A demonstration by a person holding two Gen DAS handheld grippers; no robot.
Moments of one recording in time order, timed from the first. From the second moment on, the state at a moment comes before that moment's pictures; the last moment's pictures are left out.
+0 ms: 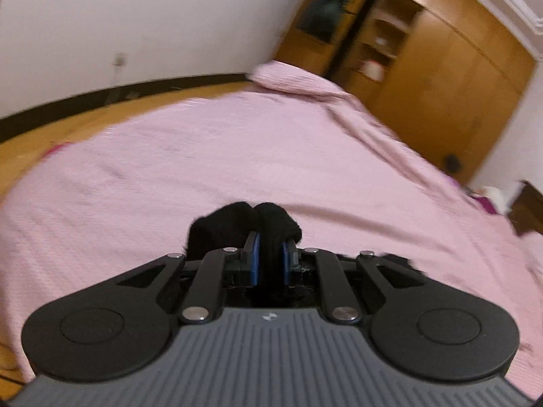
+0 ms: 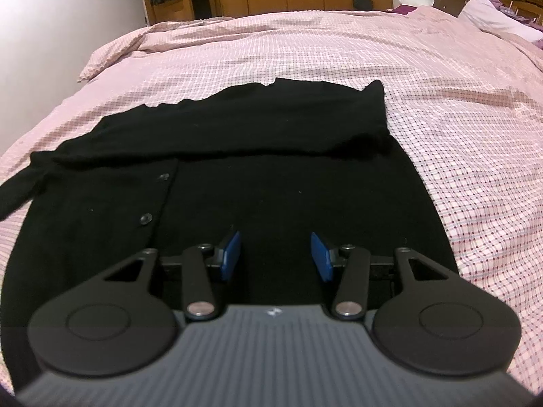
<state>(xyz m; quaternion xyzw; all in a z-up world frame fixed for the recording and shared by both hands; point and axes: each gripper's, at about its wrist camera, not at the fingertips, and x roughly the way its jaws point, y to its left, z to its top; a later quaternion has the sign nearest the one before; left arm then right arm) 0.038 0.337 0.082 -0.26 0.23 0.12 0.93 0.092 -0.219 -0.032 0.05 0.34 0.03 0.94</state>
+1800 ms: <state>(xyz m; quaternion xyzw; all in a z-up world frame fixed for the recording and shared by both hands) 0.039 0.235 -0.015 -0.12 0.36 0.20 0.90 0.144 -0.053 -0.016 0.06 0.37 0.27 0.88</state>
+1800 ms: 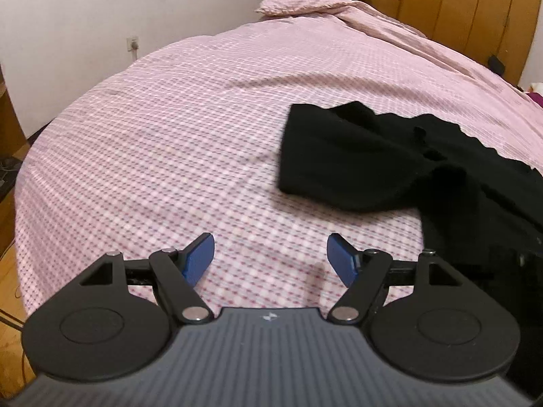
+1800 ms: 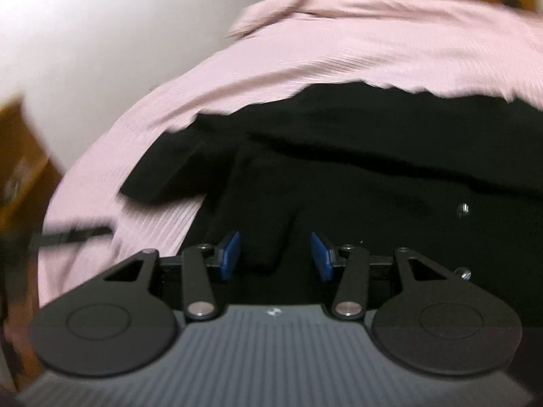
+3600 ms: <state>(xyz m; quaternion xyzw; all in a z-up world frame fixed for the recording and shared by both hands) 0.163 0.146 -0.037 -0.02 0.32 0.13 0.94 0.249 -0.242 0.147 0.06 0.20 0.10 0.97</state>
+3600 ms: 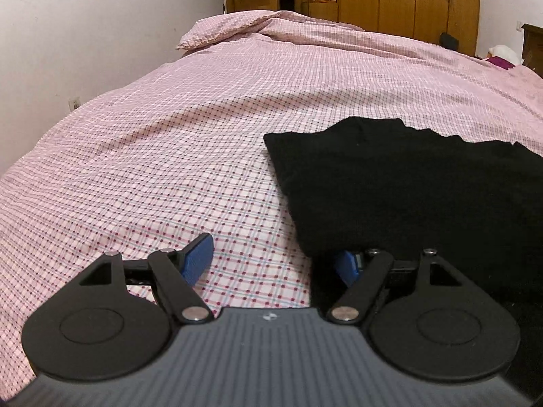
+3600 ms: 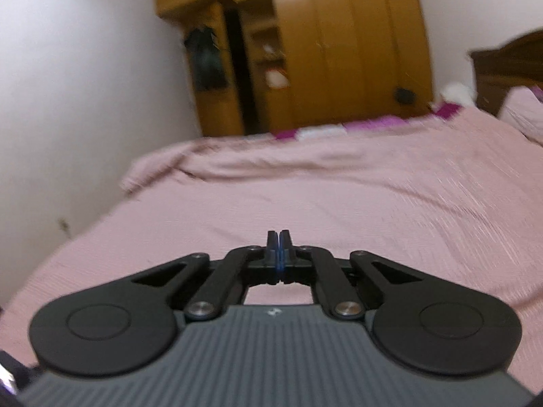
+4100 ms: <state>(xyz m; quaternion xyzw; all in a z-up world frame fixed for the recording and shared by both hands) 0.162 0.141 -0.039 -0.01 0.32 0.14 0.94 0.213 -0.289 0.011 0.11 0.35 0.05 0.93</state>
